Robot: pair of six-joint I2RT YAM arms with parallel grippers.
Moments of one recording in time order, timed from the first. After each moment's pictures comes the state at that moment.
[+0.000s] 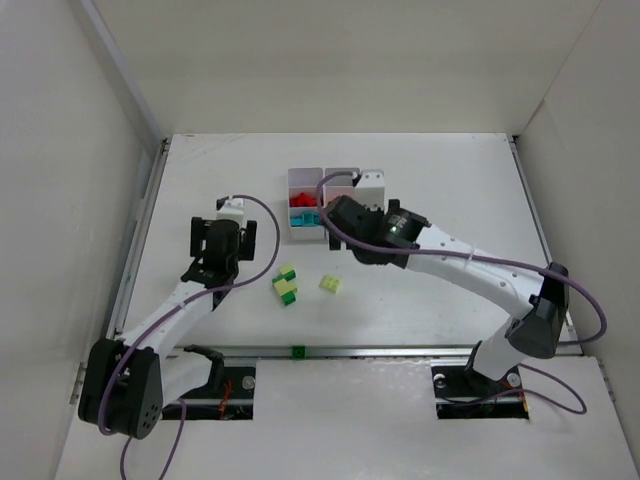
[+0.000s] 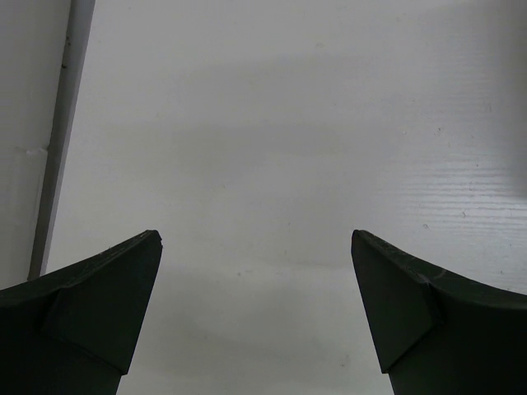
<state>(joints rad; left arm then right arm) -0.30 1.09 0.51 0.04 -0.48 0.05 0.99 1.59 1.56 -0.95 0.72 0.77</state>
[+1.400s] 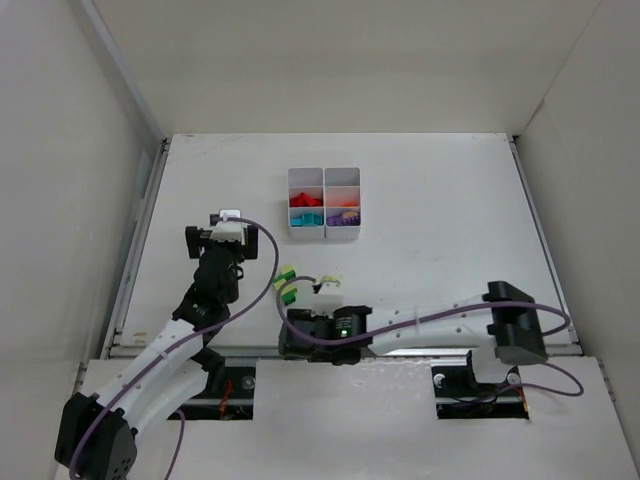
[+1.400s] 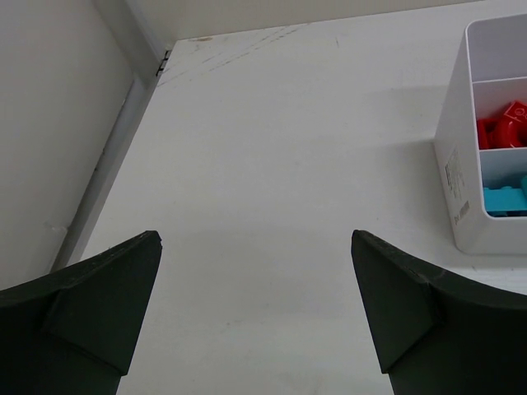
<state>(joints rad) -0.47 0.74 0.35 0.28 -0.61 0.12 1.51 1.67 1.28 -0.84 0.45 1.46</state>
